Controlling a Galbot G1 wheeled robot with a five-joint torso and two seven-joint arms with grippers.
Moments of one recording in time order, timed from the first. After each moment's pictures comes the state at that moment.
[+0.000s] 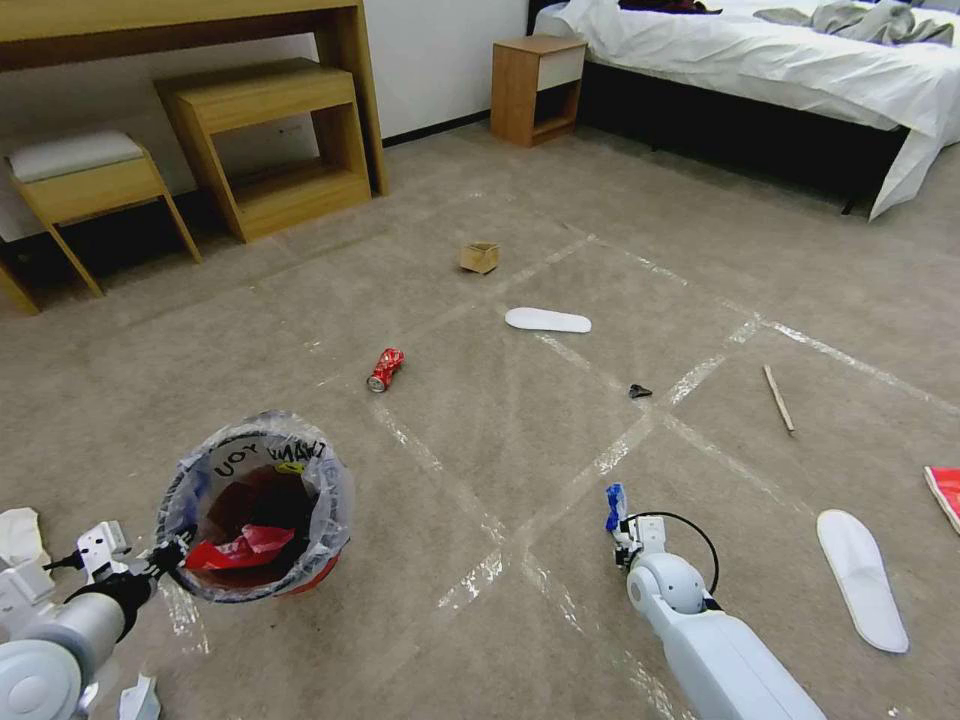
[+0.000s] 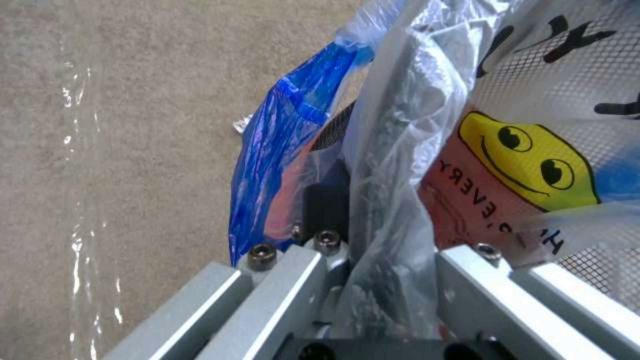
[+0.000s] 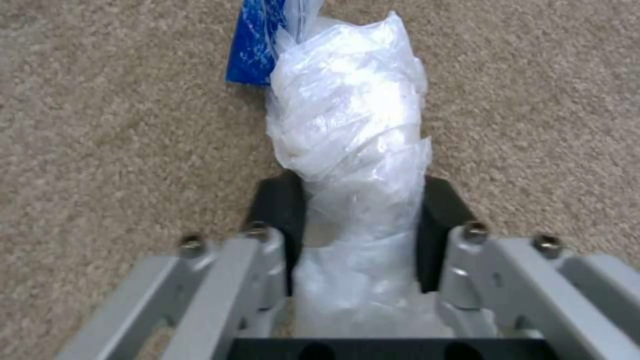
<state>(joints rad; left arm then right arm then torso) 1.63 -1.17 -1.02 -2.11 -1.19 0.64 -0.33 -1.02 1.22 0.18 1.28 0.52 -0.56 0.41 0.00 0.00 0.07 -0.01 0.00</state>
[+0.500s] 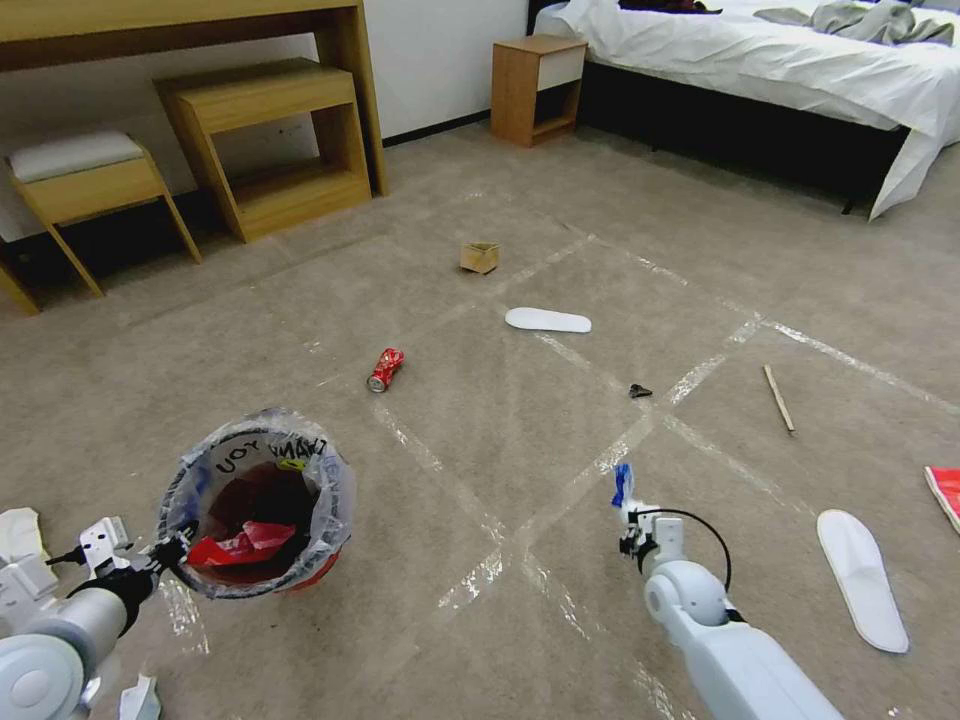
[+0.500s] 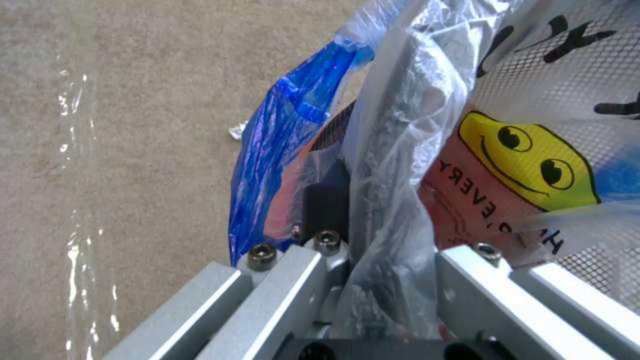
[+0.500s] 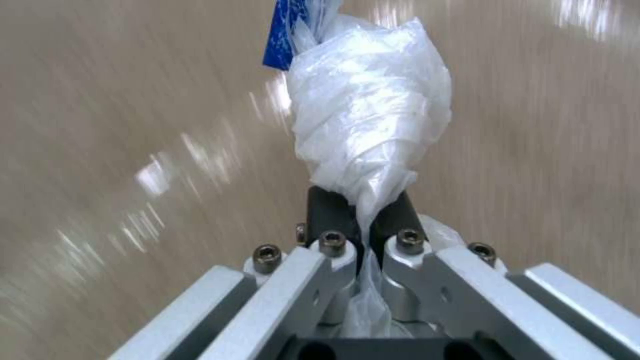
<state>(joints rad) 1.63 -1.16 -1.02 -2.12 -1.19 0.64 -0.33 -1.10 1.11 0.21 1.47 0.60 -0.27 0.25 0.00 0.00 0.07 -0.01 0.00</state>
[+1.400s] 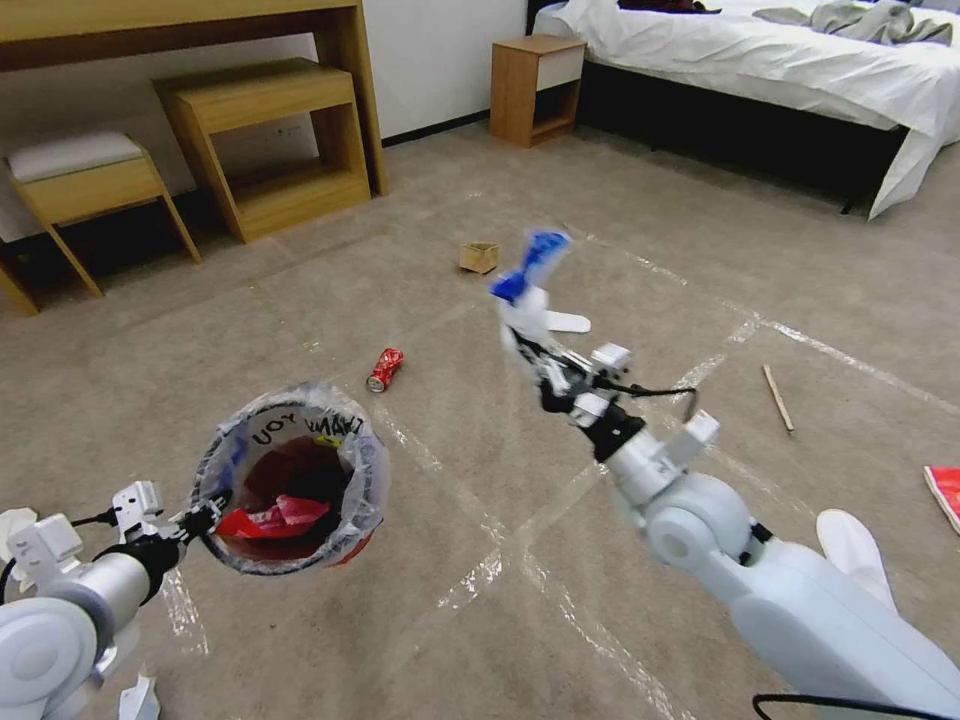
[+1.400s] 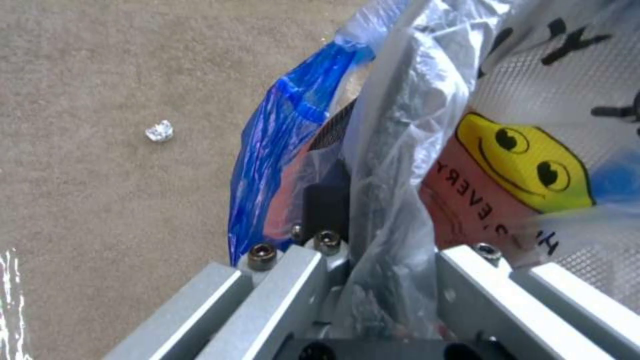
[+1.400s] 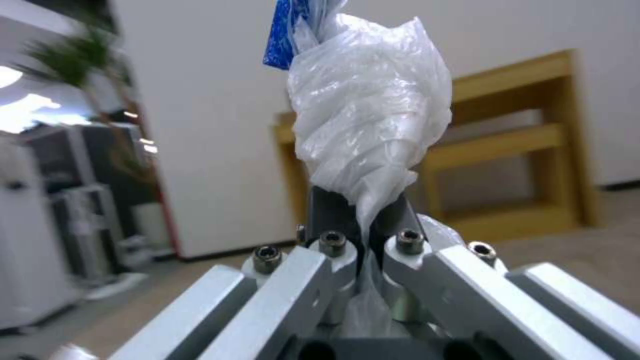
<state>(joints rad) 1.57 -1.06 -0.95 -2.17 -1.33 0.68 -0.40 -0.66 0.87 -0.27 2.00 0.99 0.21 -0.05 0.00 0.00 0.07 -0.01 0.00</state>
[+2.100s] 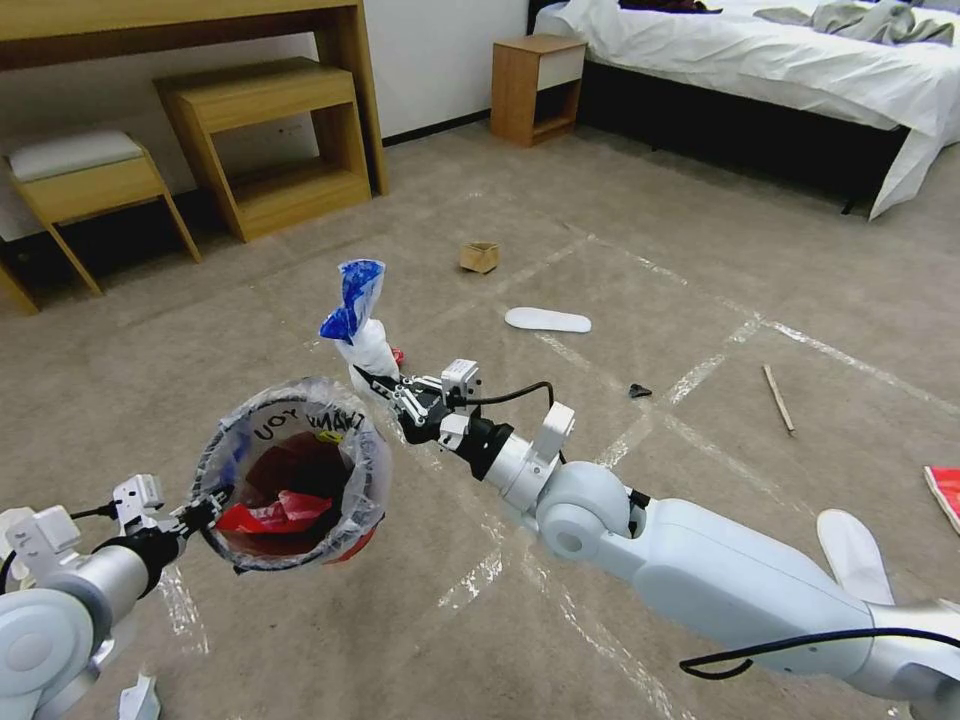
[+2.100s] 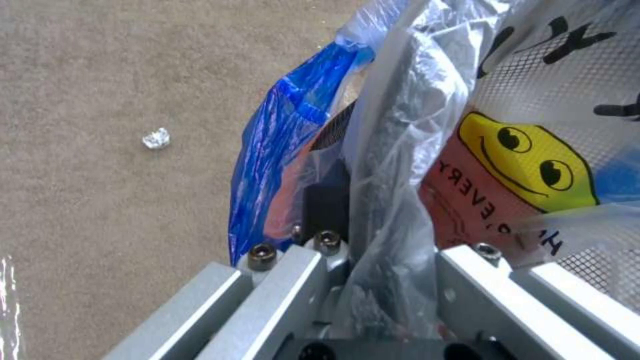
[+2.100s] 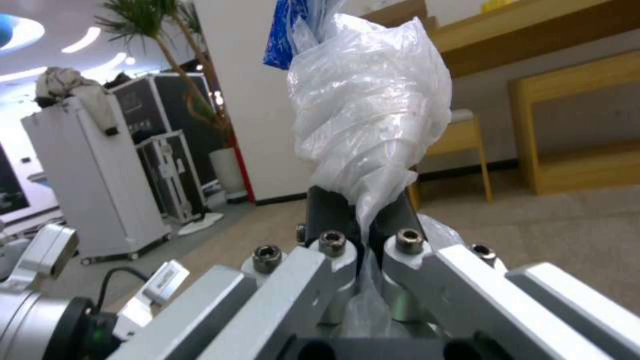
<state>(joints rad) 1.57 -1.06 -0.96 -2.18 -1.34 0.69 -0.40 -0.44 0.96 -0.60 1.90 1.03 0.20 -0.03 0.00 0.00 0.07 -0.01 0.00</state>
